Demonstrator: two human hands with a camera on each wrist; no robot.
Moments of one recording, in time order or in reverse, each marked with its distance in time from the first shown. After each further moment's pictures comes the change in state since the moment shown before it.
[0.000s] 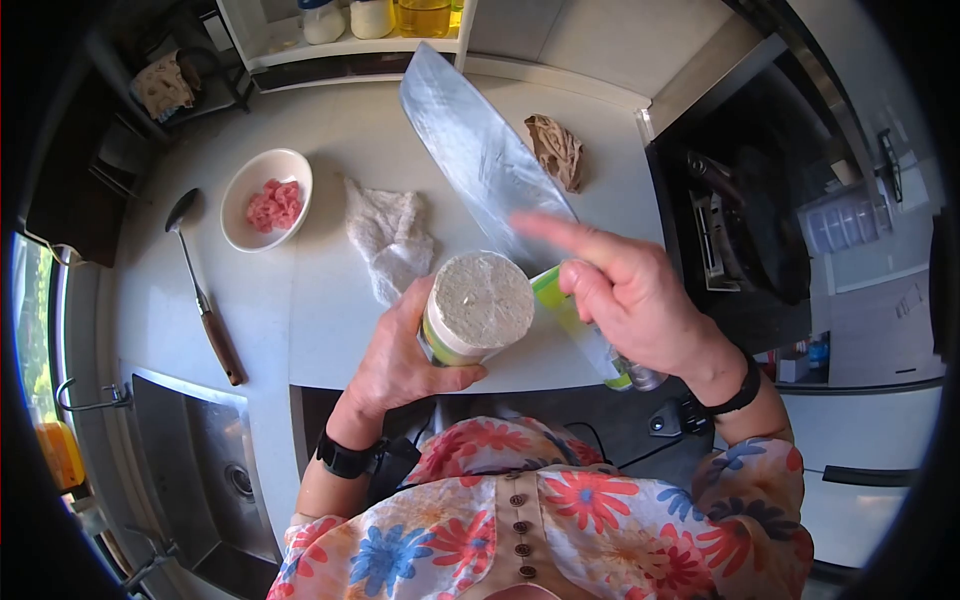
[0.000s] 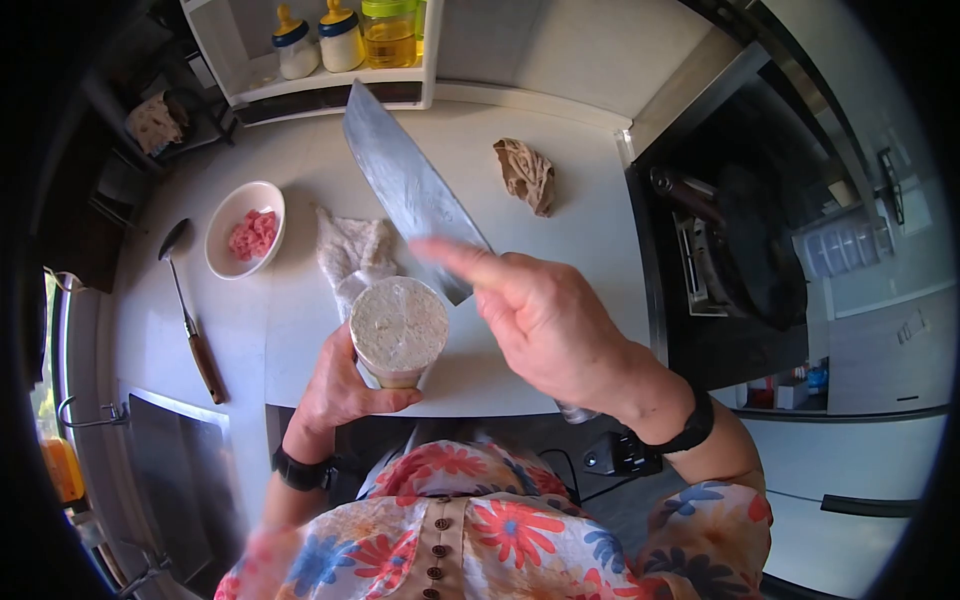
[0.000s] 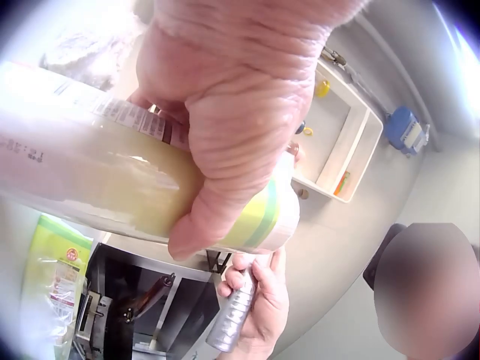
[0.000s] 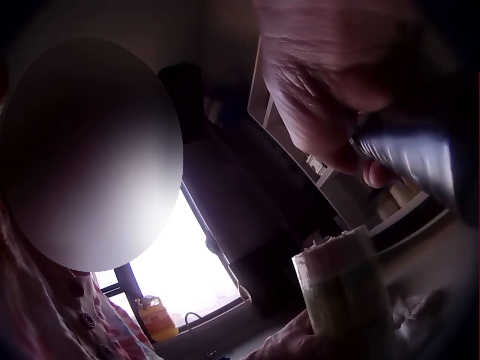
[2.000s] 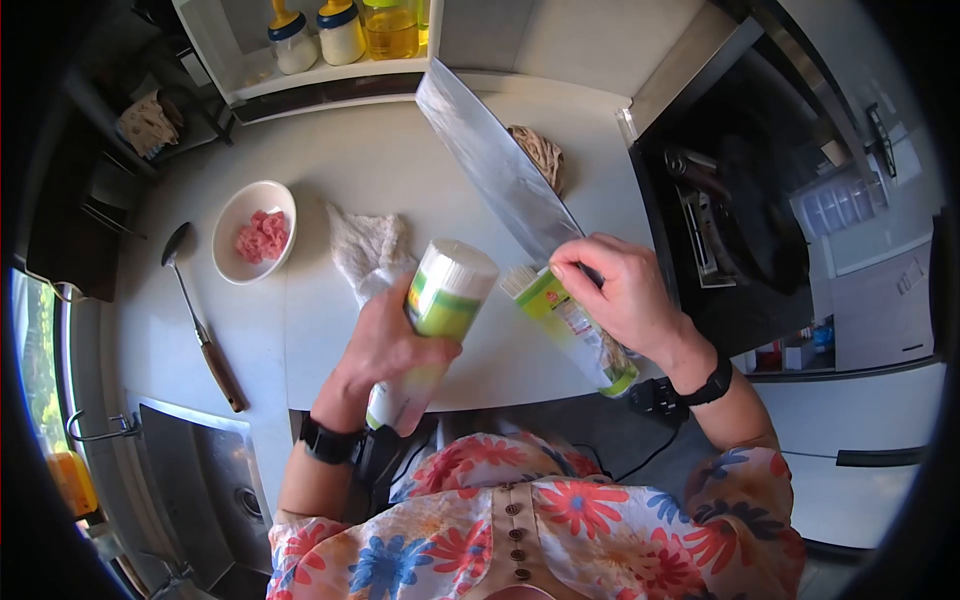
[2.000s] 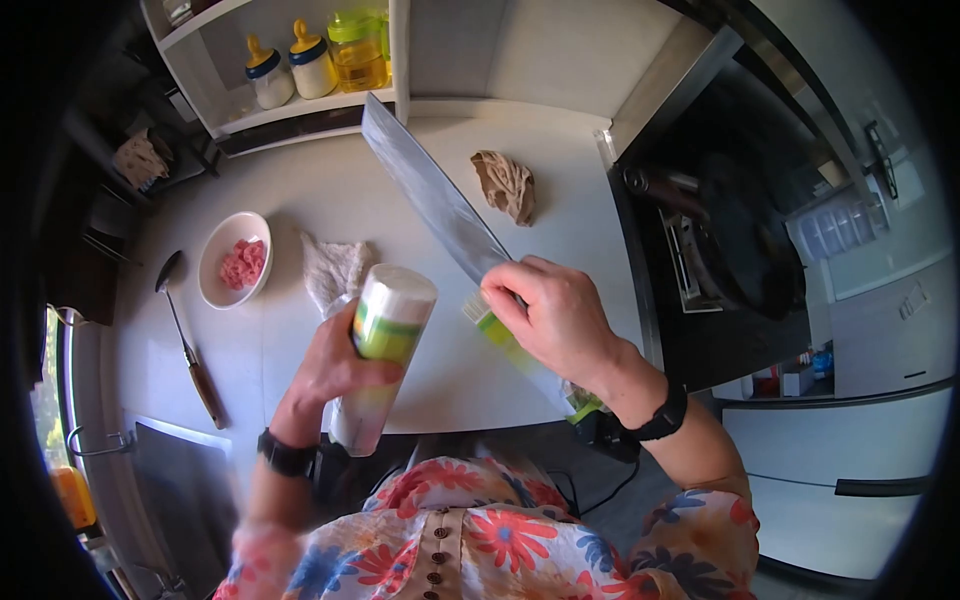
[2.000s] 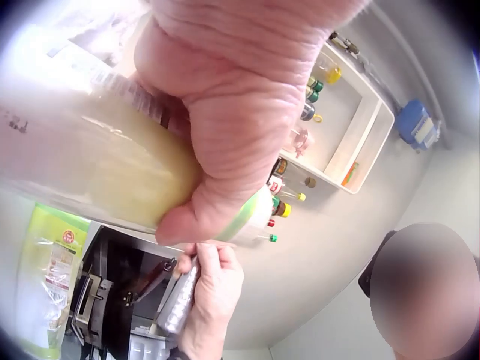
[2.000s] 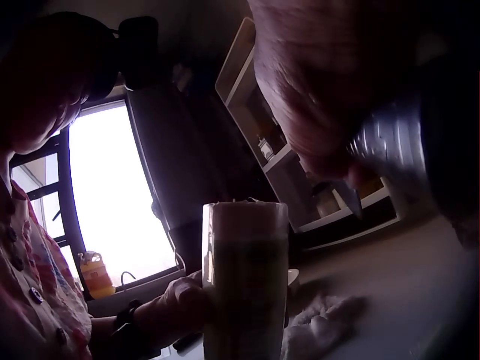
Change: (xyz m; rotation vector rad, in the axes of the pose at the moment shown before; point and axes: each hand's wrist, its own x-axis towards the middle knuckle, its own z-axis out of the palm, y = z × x) left_hand 0.040 0.004 -0.011 0.238 -0.032 -0.210; right_hand -0.010 0.060 -0.004 -0.243 0.245 -0.100
